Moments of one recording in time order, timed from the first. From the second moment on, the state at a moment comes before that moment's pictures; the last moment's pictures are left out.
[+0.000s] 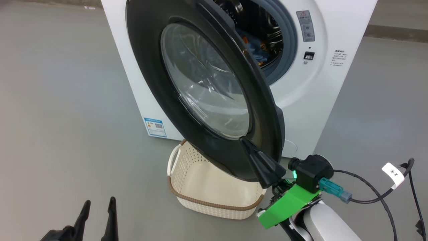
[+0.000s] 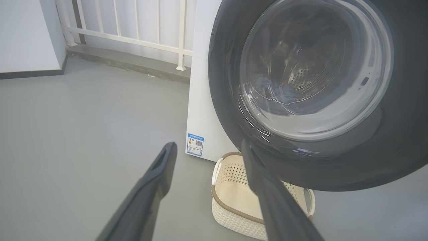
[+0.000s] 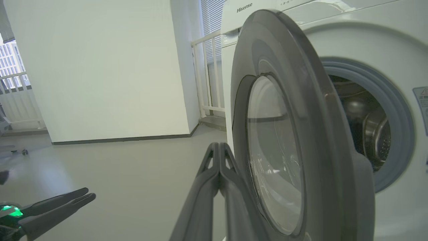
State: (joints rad) left arm 0.04 0.08 -0.04 0.21 -0.33 -0.13 -0.26; right arm -0.31 -0.06 0.43 0.20 0.32 0.13 -0.26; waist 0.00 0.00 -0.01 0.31
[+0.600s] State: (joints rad) left arm -0.03 0.08 -0.08 0.22 -0.39 -0.13 -0.26; right arm -0.38 -0.07 0.30 0.30 0.28 0.13 -0.26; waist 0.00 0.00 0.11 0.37
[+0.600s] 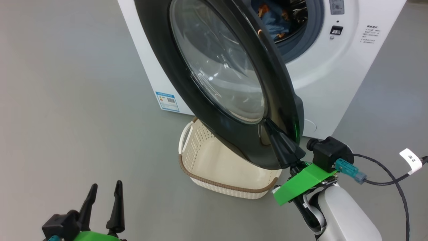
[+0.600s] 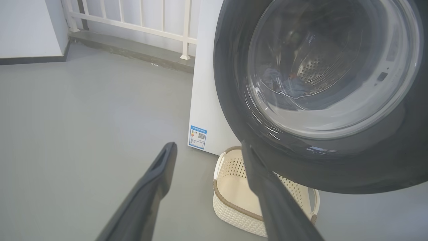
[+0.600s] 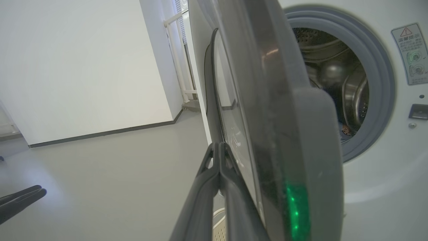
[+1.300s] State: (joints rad) left arm -0.09 0.08 -0.09 0.22 -0.41 -0.13 -0.26; right arm -0.48 -0.06 0.23 0.30 0.19 0.13 -0.26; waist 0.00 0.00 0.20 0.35
